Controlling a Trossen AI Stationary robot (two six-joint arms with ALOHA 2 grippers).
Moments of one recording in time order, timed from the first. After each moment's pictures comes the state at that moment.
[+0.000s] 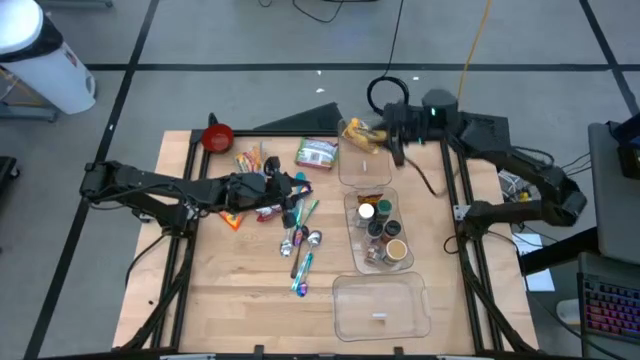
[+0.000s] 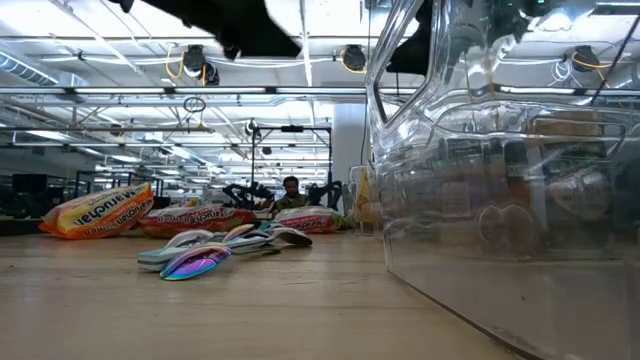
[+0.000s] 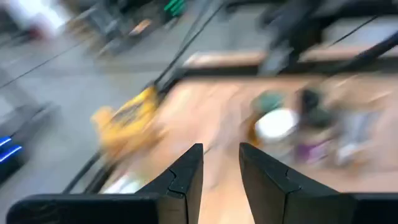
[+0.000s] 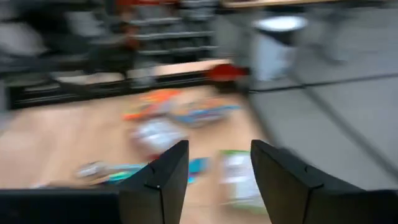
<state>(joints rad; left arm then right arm) -0.03 1.28 0.85 0.13 -0.37 0.09 -0.70 1.16 1.02 -0.17 -0.57 -0.14</state>
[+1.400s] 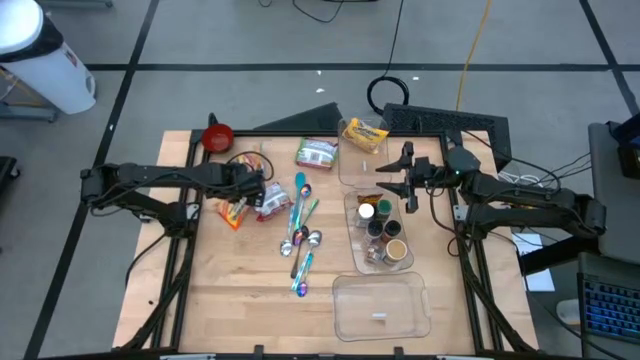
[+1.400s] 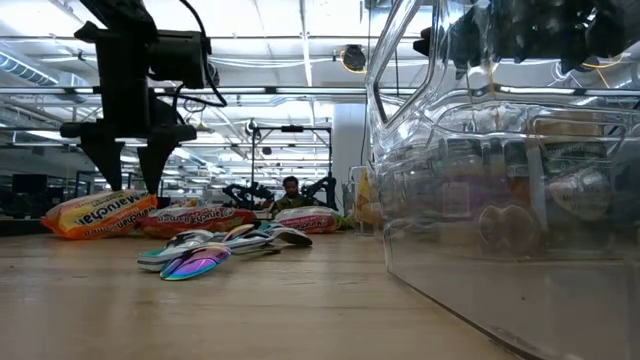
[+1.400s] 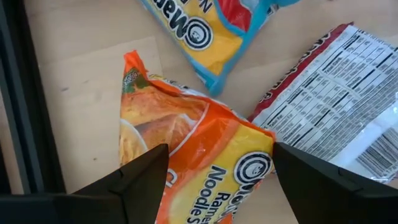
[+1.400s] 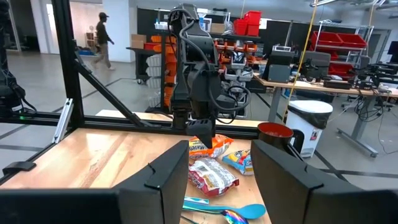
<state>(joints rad) 0.25 1.28 0.77 -0.97 -0.28 -1.08 -0.40 0.83 0.46 0.45 -0.42 -0.06</state>
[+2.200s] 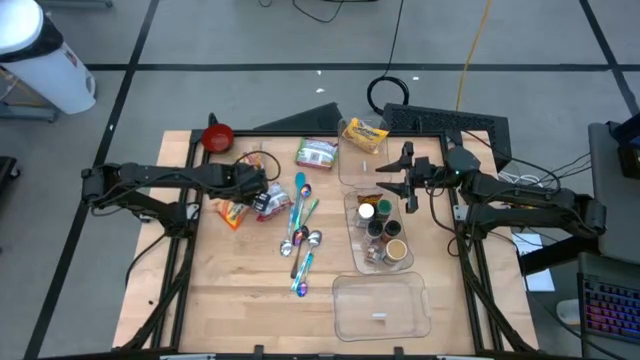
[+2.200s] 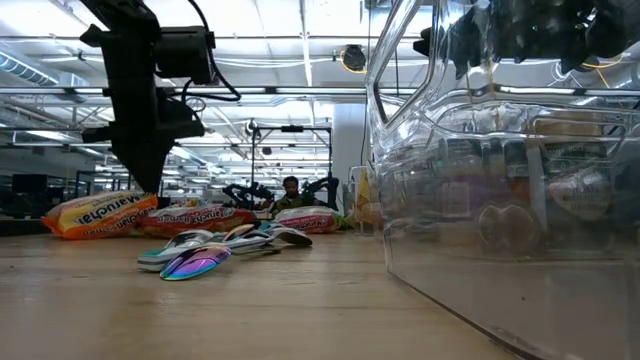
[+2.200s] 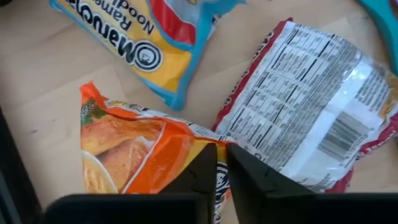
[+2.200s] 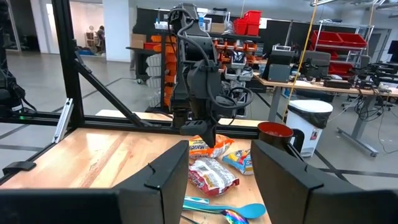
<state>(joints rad) 0.24 1.28 0.77 -0.87 -0.27 -0.89 -0.40 0.83 0.46 0.45 -0.42 -0.06</state>
